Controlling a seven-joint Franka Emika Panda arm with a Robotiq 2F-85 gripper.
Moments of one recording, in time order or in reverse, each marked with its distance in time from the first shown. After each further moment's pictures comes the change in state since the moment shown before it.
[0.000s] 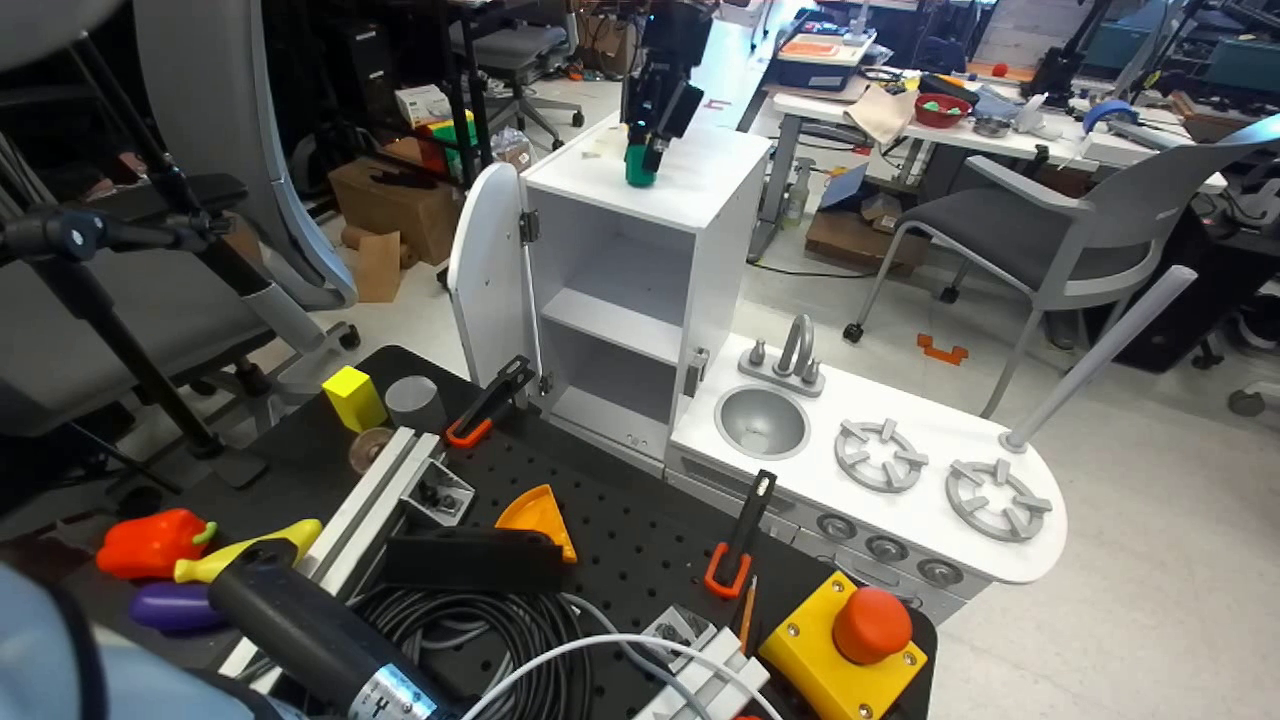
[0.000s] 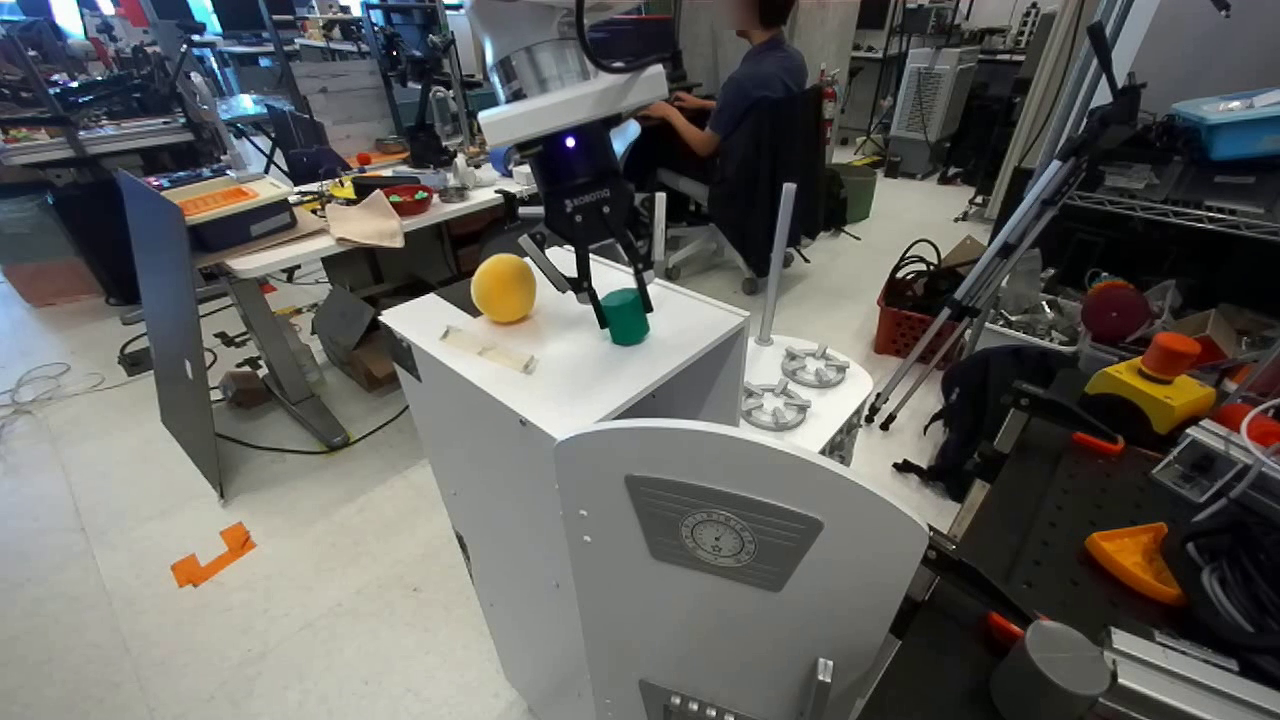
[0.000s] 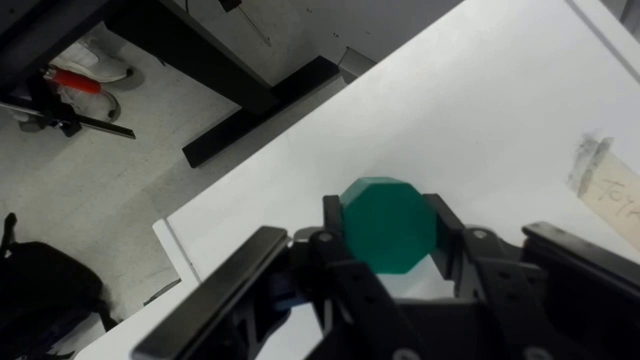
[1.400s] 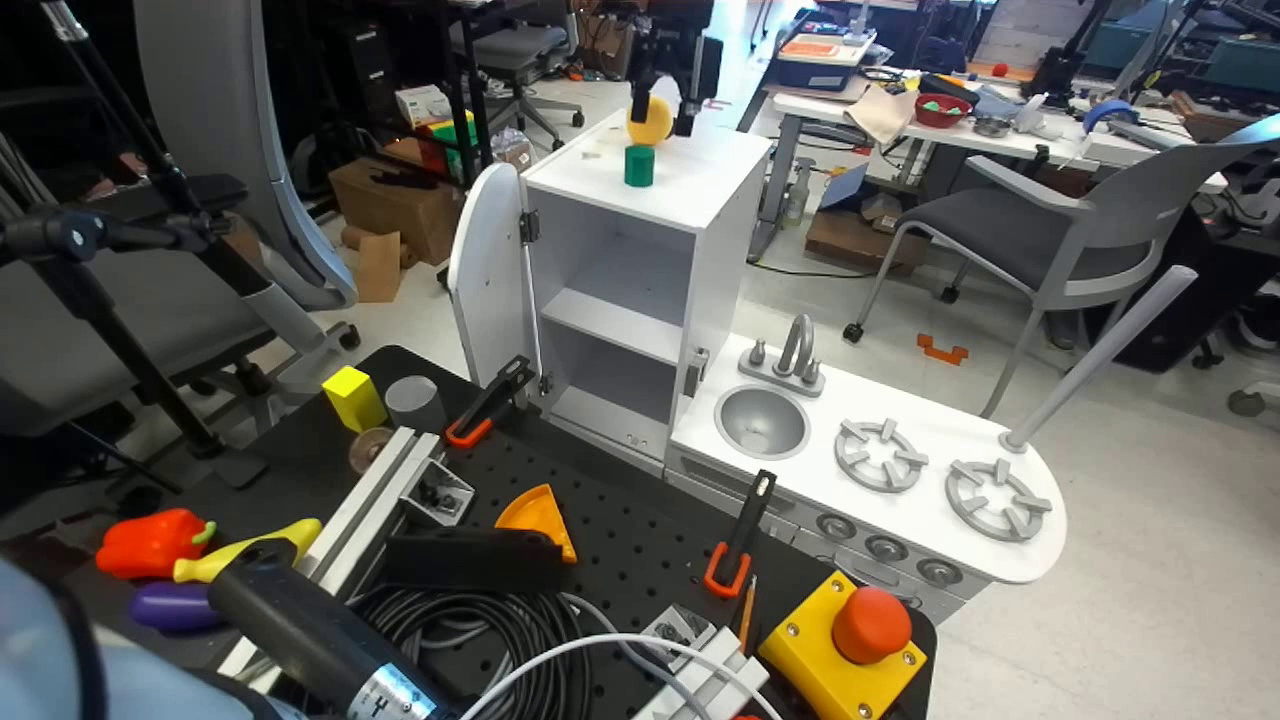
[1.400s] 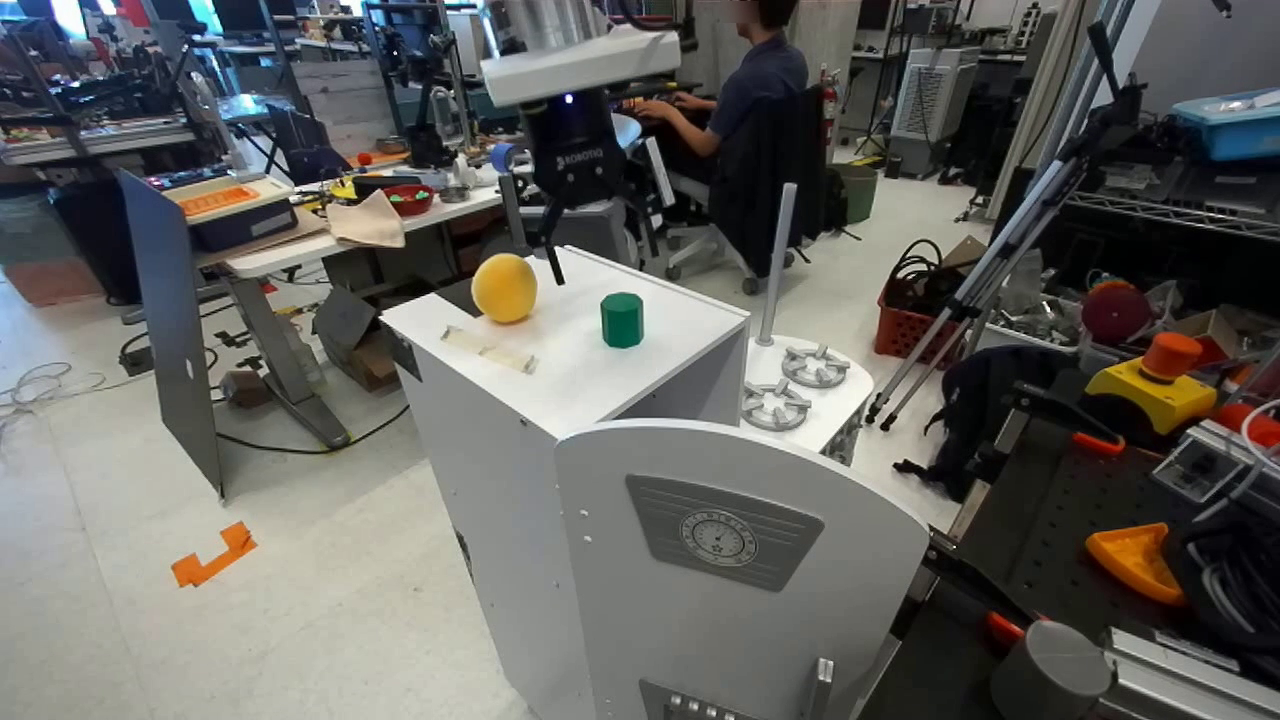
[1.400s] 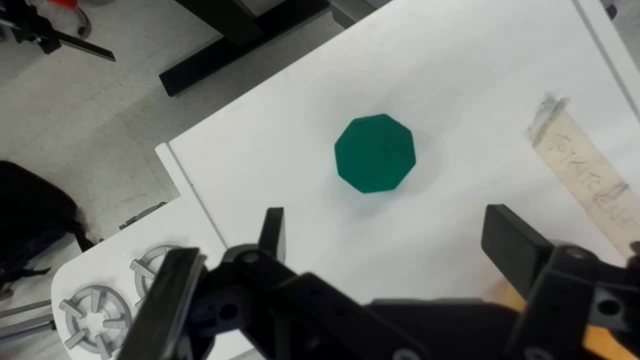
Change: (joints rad) arm 0.014 -0.169 -0.004 -0.217 -0.069 0.207 -0.083
